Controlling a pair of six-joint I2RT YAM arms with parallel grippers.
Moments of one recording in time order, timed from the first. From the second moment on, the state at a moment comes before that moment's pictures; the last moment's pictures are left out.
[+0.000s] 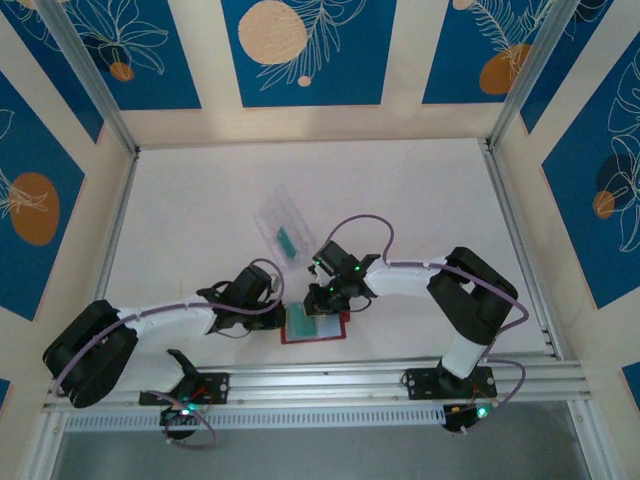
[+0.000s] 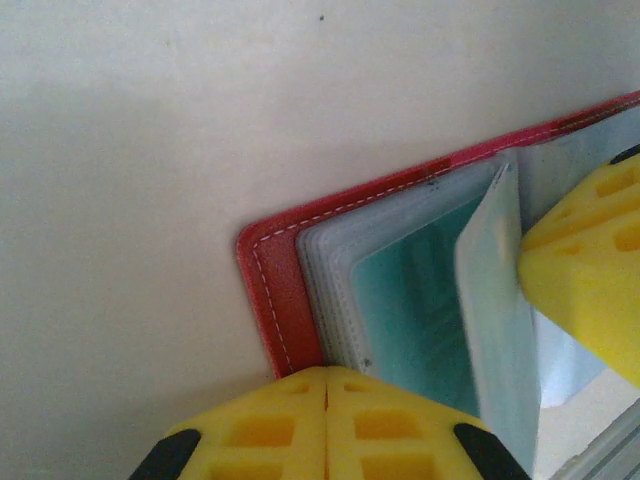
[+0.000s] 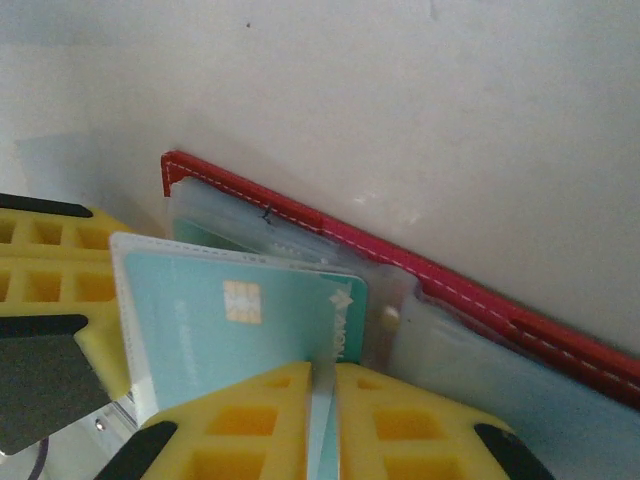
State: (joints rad) left arm -0.78 1.27 0.44 -0.19 0.27 -0.75; right arm 0.87 1.71 0.86 -0.29 -0.46 0.75
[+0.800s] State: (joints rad) left arm -0.78 1.28 0.44 -0.17 0.27 -0.75; right arm 0.88 1.64 0.88 -0.42 -0.35 0.74
